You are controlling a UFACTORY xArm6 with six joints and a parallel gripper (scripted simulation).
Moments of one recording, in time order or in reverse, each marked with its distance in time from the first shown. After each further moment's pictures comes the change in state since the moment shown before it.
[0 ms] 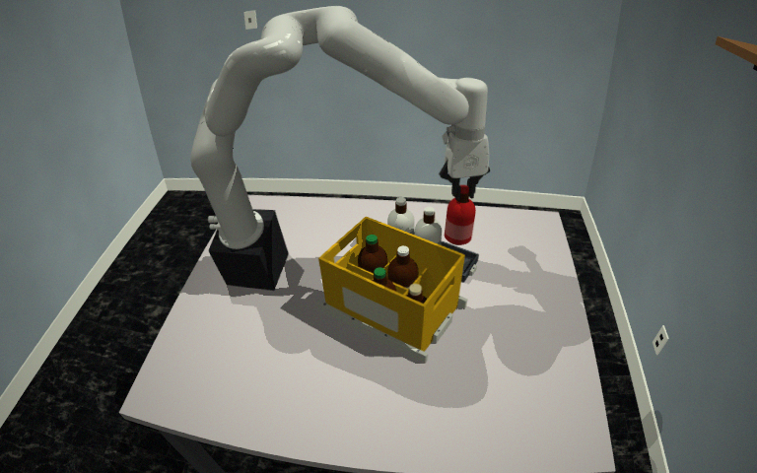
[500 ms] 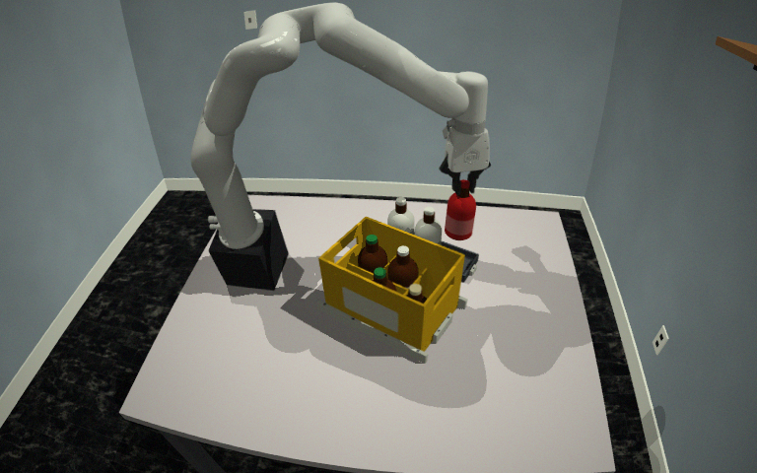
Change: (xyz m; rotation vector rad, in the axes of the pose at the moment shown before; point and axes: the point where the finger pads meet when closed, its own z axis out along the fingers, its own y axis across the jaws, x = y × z) arm 0.000 0.000 -0.015 0.000 0.000 0.000
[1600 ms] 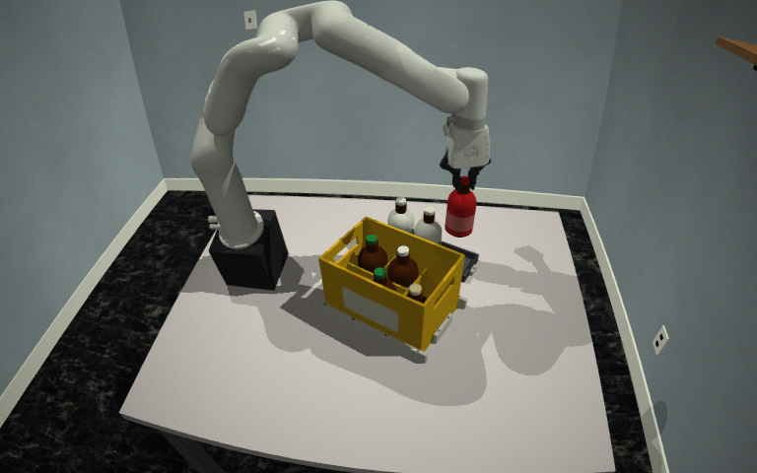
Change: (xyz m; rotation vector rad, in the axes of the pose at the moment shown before) arm 0.000 0.000 -0.010 0.000 0.000 0.000
